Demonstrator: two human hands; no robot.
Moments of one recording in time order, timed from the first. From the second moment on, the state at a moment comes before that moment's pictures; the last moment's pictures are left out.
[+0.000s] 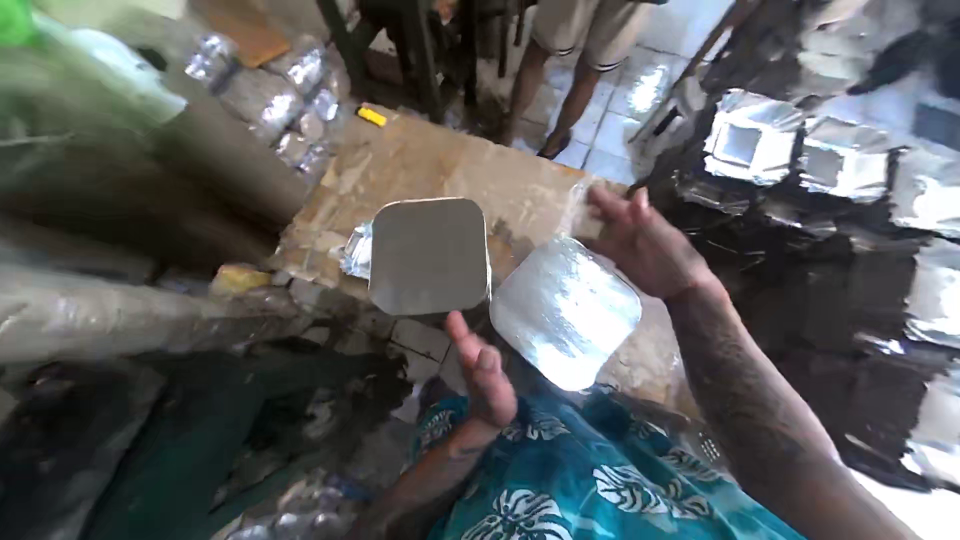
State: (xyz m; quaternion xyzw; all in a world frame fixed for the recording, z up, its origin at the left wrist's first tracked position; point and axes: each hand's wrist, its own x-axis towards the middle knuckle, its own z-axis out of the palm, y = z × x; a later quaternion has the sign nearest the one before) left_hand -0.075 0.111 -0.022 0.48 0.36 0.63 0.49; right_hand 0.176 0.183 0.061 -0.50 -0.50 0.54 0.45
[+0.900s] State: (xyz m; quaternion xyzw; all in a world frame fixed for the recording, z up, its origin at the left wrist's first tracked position) left_hand -0.193 0.270 0.109 0.96 0.19 0.02 0.22; right_hand 0.041 0.116 0.146 -0.74 -0.51 0.43 0.05
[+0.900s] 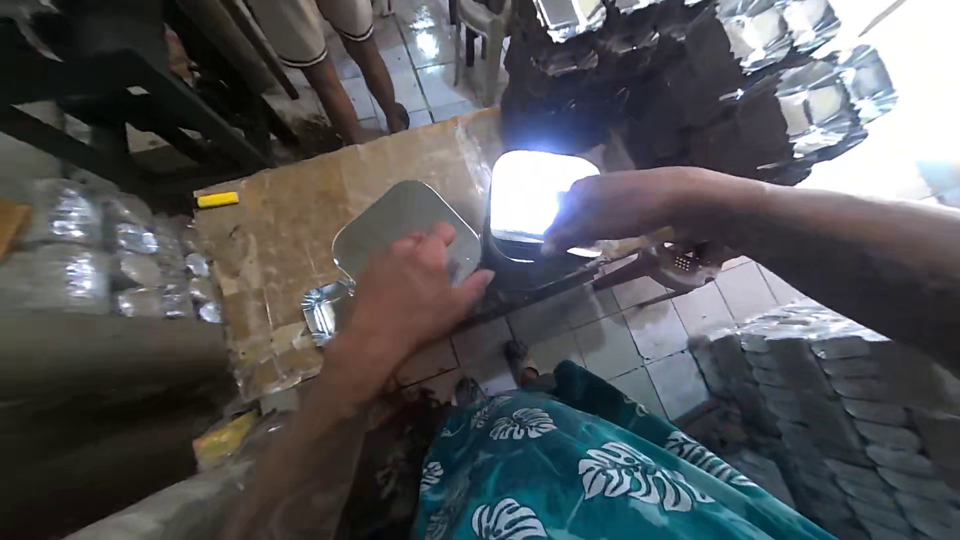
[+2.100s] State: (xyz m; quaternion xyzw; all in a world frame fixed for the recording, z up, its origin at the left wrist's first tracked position) left_hand -0.271 0.193 0.137 0.65 0.14 0.43 0.61; right_hand -0.028 0.045 0.140 -0.58 -0.55 0.19 0.57
